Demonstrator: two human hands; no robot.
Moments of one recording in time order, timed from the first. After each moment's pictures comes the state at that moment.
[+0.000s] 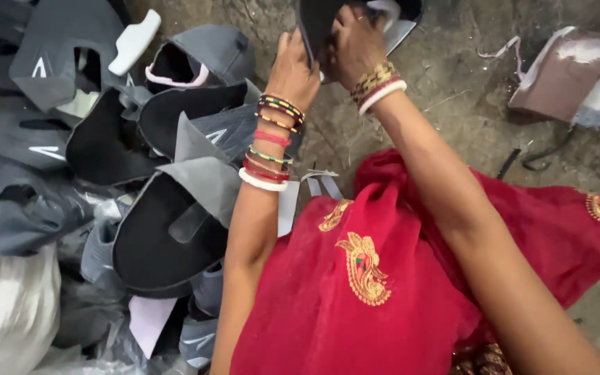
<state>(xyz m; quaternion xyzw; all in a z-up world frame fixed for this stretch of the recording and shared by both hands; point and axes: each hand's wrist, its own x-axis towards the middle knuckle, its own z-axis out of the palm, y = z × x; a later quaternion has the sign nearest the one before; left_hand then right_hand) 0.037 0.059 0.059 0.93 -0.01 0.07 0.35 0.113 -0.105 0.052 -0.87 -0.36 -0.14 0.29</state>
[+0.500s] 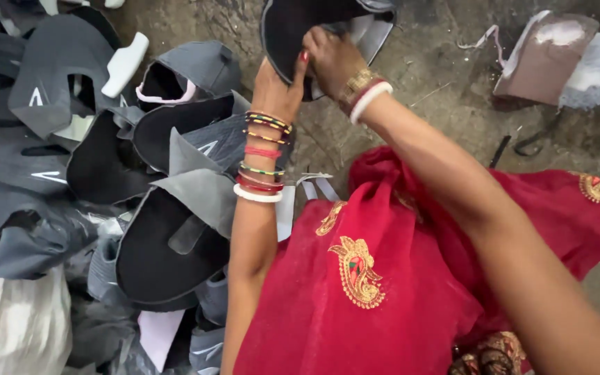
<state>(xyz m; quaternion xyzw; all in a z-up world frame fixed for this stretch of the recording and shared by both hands) 0.027 0.041 0.098 0.90 0.06 0.08 0.43 0.107 -0.103 0.002 -0.88 -0.39 -0.05 0.27</state>
